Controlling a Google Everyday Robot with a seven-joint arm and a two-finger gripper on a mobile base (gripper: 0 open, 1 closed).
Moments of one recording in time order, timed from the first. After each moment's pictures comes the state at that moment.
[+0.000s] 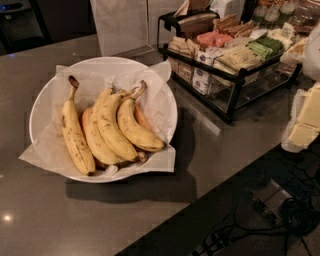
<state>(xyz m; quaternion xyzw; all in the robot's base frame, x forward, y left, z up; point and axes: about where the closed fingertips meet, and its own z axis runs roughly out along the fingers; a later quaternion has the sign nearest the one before) 0.438 -0.217 0.976 -0.60 0.78 -0.03 0.16</state>
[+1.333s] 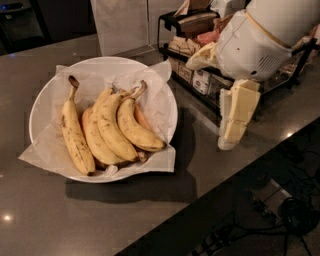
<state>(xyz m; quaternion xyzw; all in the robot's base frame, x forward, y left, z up) 0.442 -0.078 0.966 -0.76 0.61 0.12 0.19</state>
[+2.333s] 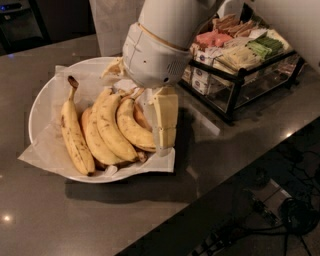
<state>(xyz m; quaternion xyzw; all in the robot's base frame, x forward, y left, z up) 0.420 0.052 0.953 -0.88 0.42 0.16 0.16</state>
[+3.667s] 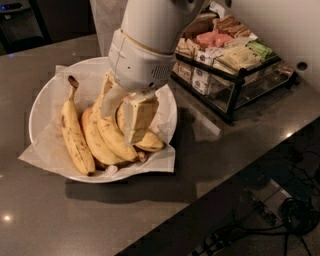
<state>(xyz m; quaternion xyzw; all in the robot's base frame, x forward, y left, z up) 0.419 0.074 0.944 -0.89 0.41 0.15 0.15</state>
